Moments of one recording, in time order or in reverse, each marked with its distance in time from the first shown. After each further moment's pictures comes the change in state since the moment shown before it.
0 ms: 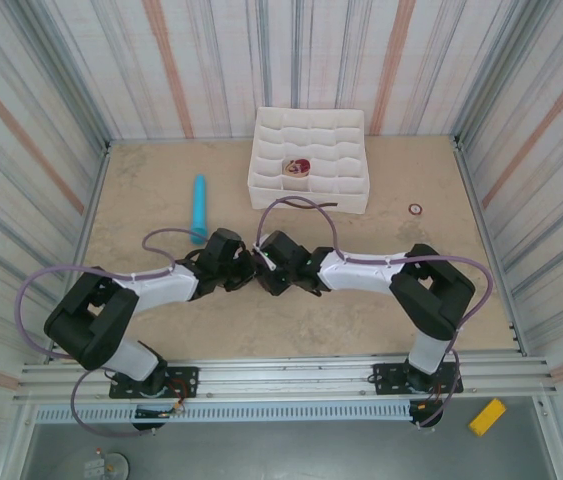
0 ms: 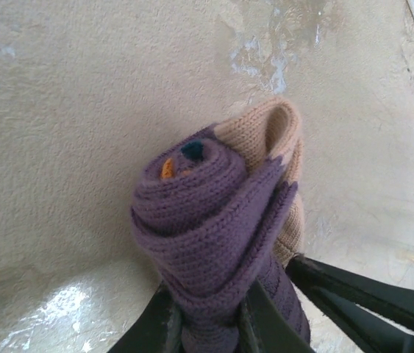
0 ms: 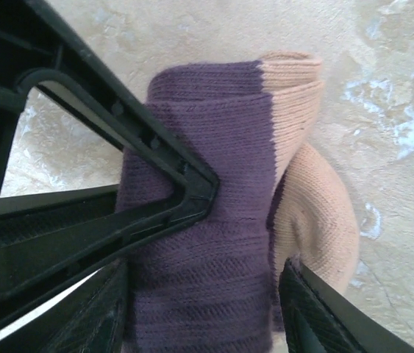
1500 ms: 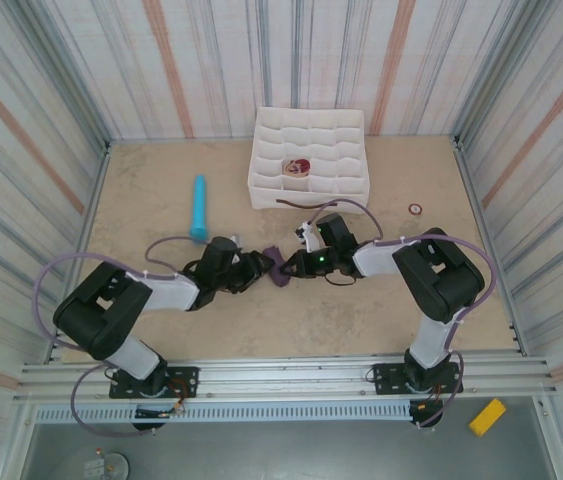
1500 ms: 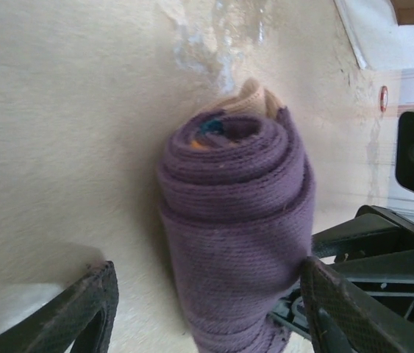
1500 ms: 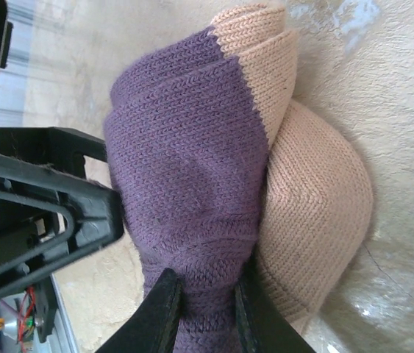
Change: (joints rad) left arm -0.007 0.089 -0.119 0.401 0.080 -0.064; right arm -0.378 0.040 -0.244 0.394 -0.739 0.354
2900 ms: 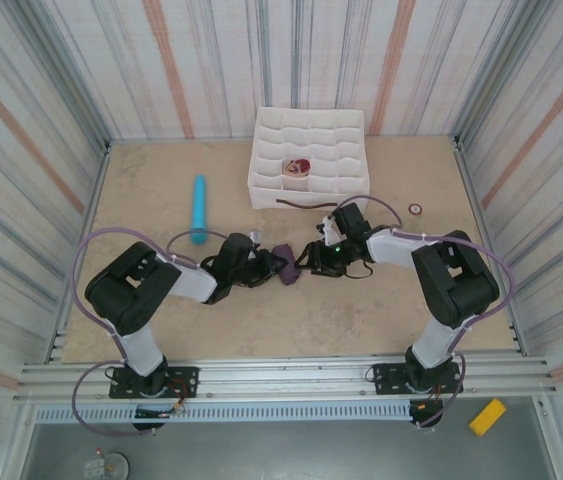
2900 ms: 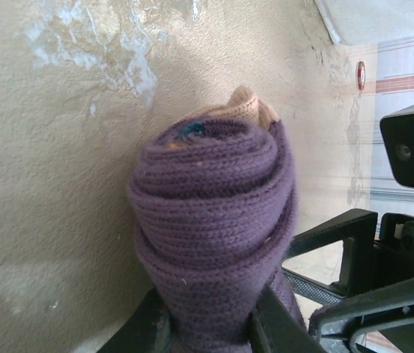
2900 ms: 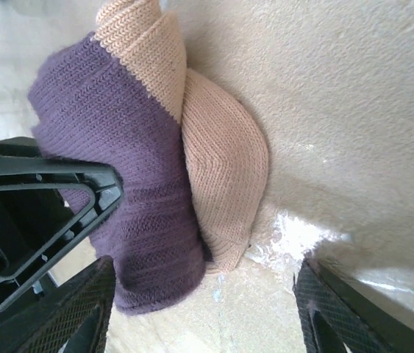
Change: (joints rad) left arm -0.043 0.180 0.100 0.125 0.027 0.028; right arm -0.117 -0.078 0.098 -0.427 0.035 0.018
